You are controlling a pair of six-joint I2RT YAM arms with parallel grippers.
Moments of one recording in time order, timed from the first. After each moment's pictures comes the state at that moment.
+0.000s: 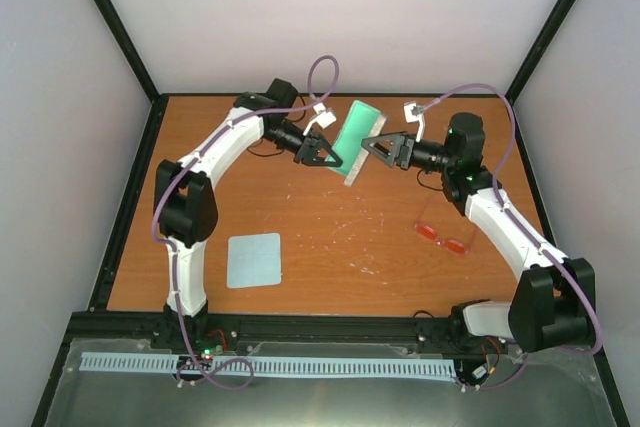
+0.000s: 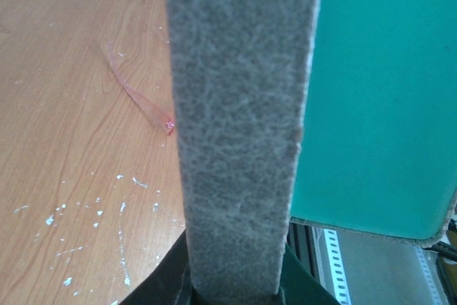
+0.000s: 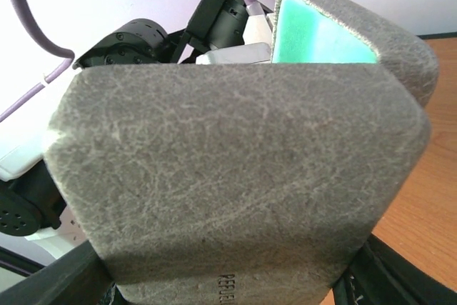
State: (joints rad) left arm -0.43 2.04 1.88 -1.09 1.17 0.53; right arm 0.22 1.30 0.93 0.21 -1.00 0.61
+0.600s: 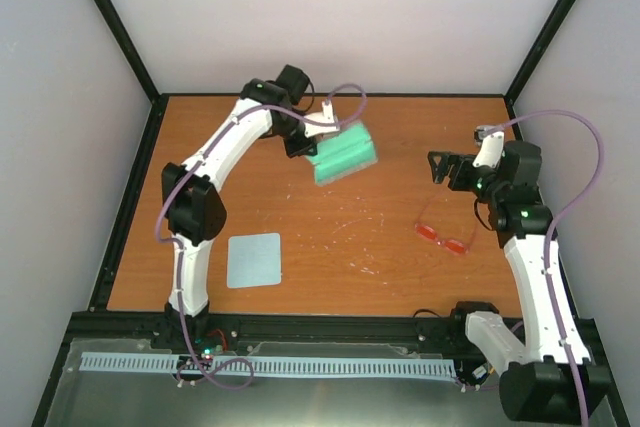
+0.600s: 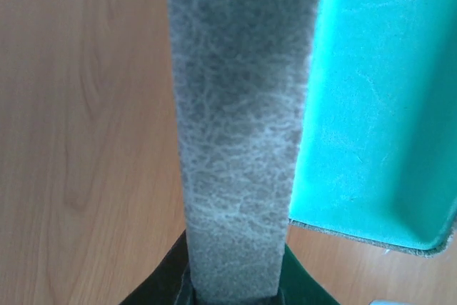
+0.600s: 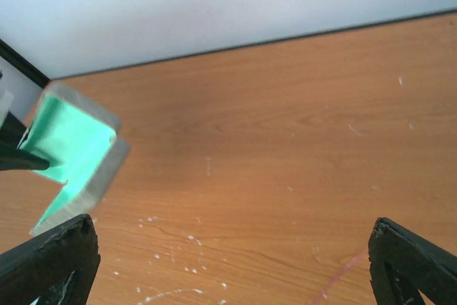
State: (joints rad) left arm -0.48 2.09 2.15 -1.23 0.36 0.79; right arm -0.06 0.91 0.91 -0.46 -0.42 0.20
